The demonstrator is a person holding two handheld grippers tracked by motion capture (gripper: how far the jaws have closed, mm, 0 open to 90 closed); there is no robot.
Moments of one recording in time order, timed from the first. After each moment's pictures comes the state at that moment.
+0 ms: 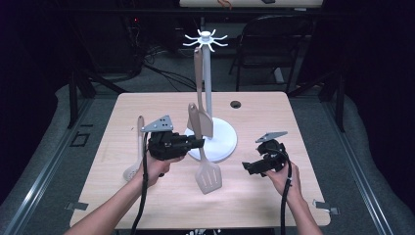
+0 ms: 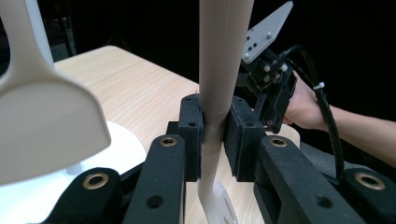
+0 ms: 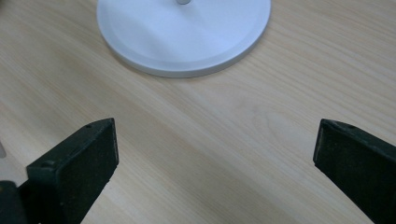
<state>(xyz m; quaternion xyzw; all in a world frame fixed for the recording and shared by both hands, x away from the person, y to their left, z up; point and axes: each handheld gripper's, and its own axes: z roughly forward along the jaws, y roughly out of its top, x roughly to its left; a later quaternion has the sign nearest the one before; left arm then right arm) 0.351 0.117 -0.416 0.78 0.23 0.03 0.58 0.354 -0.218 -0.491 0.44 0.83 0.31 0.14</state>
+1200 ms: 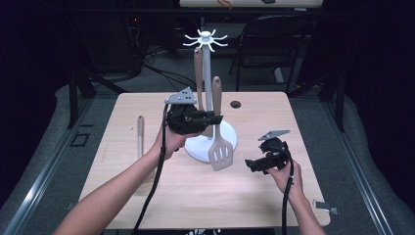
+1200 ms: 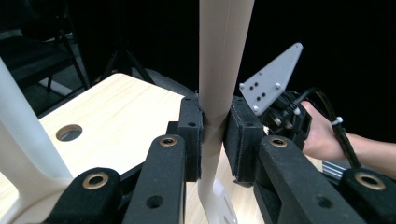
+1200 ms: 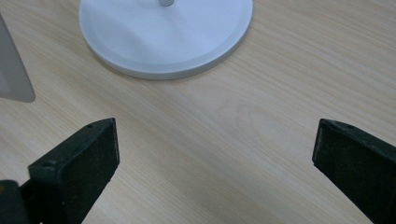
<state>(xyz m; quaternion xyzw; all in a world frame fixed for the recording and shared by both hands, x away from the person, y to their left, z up) 0.388 0.069 -0.364 0.80 0.20 0.06 0.56 0.359 -0.224 -0.491 0.45 0.83 0.30 0.16</state>
